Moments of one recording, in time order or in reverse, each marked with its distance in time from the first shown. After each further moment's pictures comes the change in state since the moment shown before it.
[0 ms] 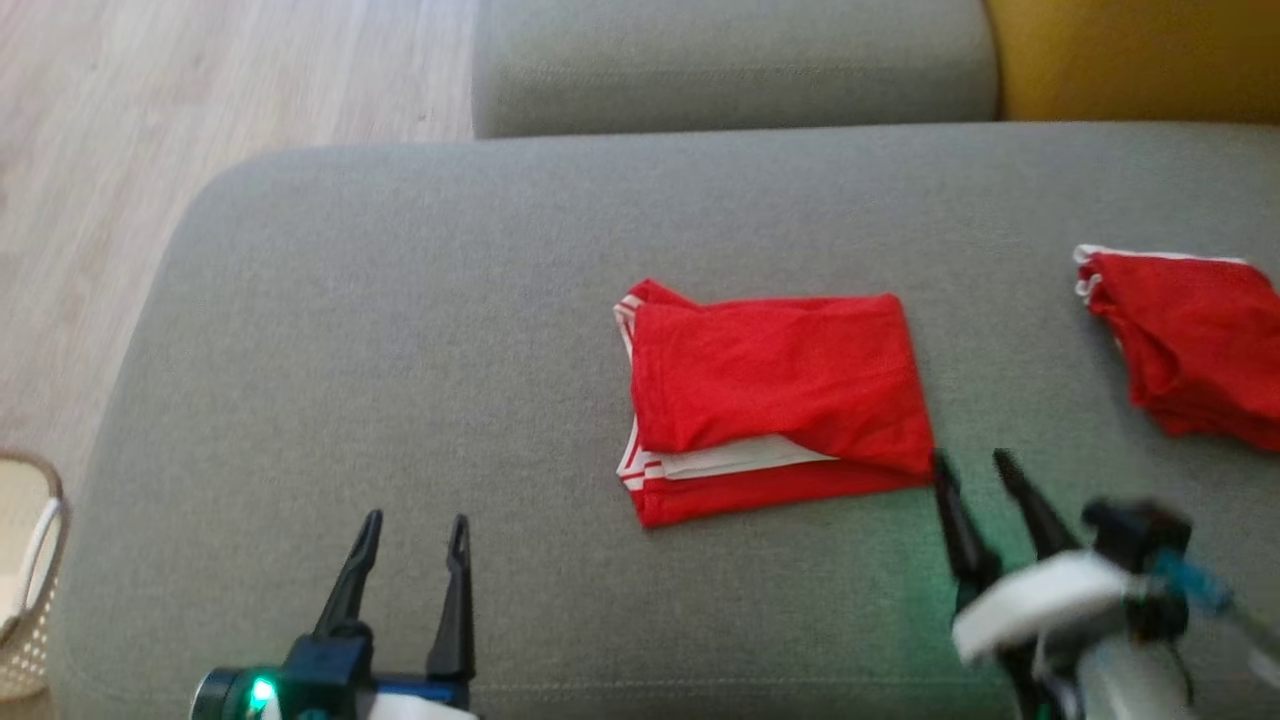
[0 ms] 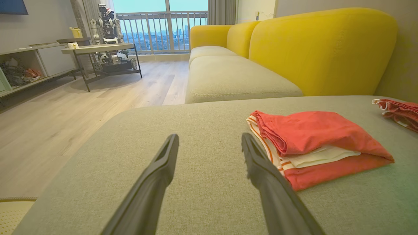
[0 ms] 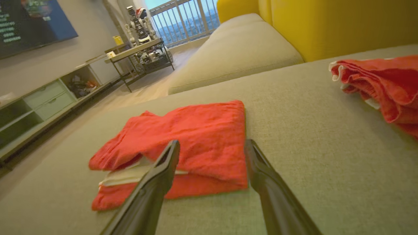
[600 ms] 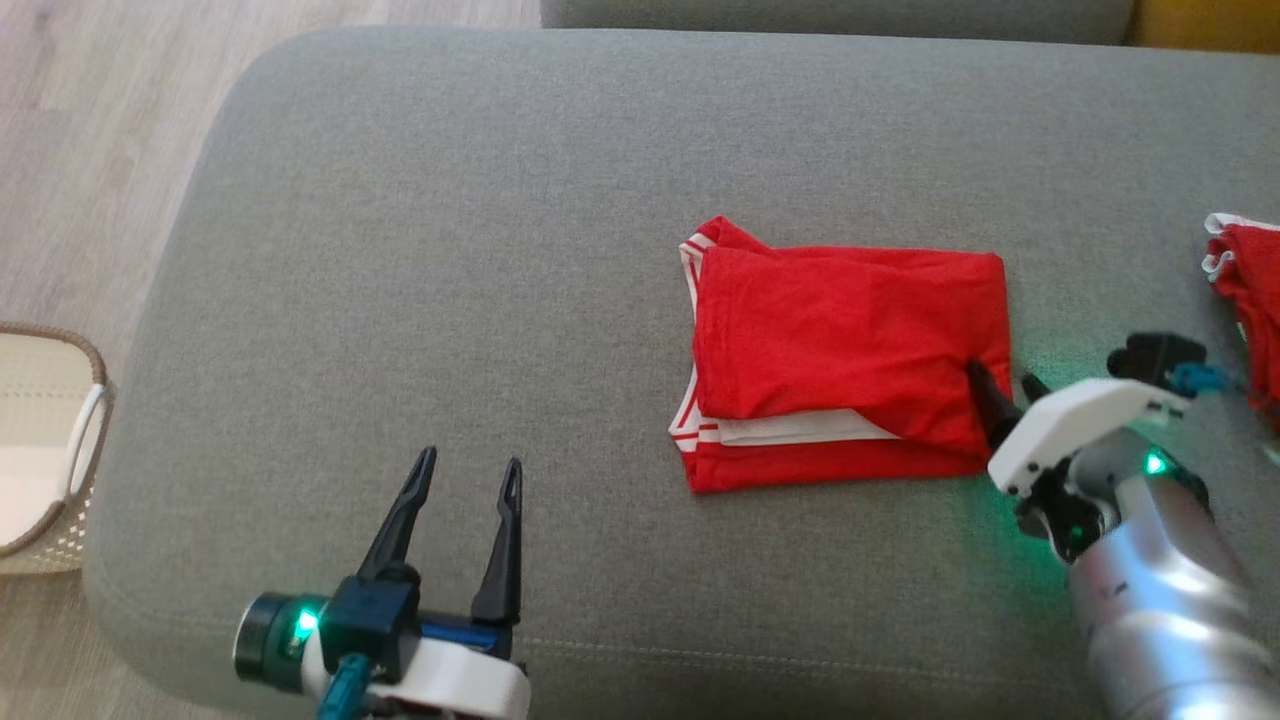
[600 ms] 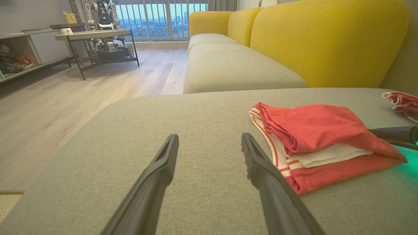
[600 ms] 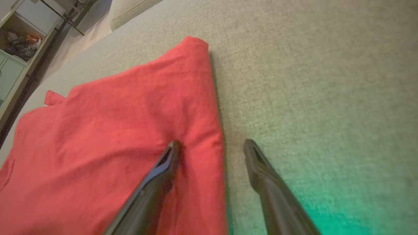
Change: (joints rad) left arm -0.114 -0.023 -0.054 0.028 0.015 -0.030 0.000; right arm -0.531 -0.020 -0.278 0.647 -0.056 0.000 0.270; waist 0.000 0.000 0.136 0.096
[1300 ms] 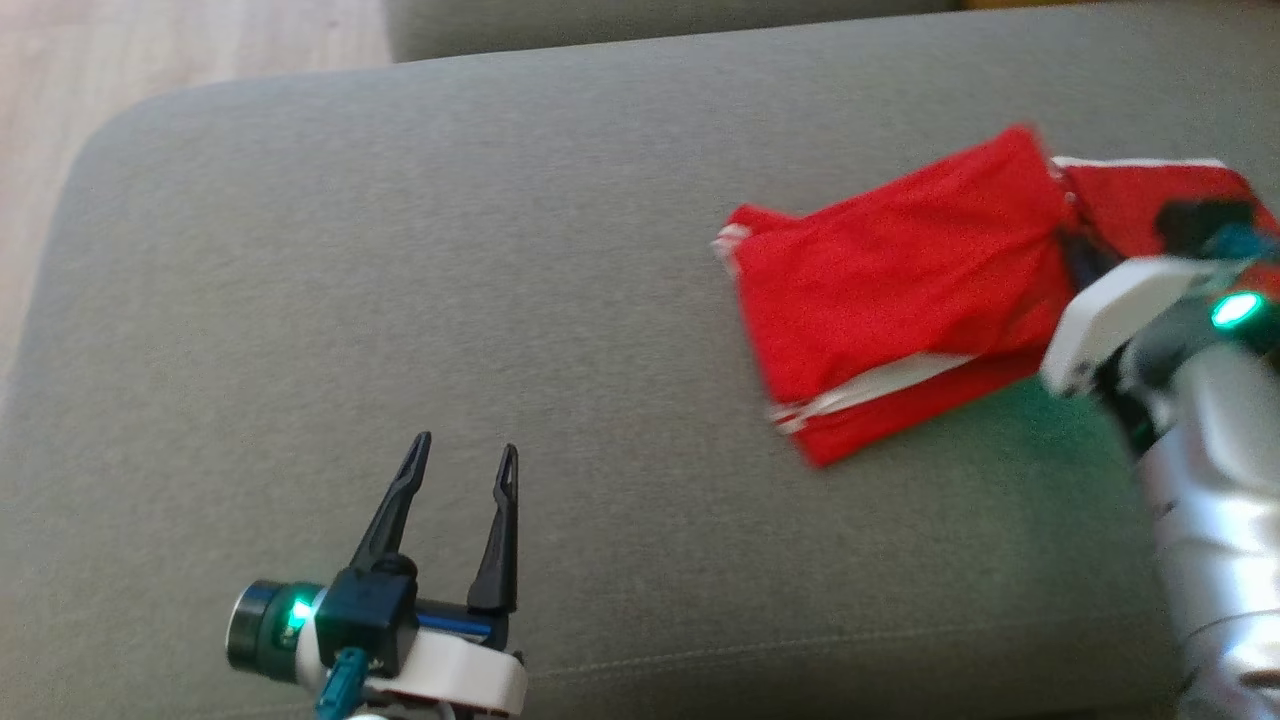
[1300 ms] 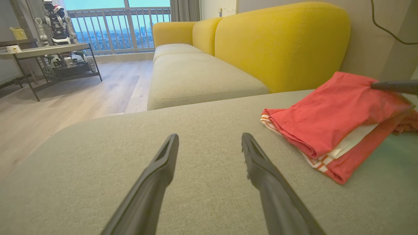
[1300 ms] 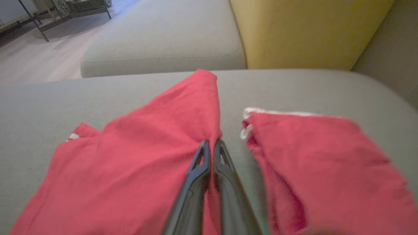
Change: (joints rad) left arm -0.014 0.000 0.006 -0.014 0.020 0.001 0.000; right arm -0.091 -0.081 0.102 -0.139 -0.227 0.000 -0.053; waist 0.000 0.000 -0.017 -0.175
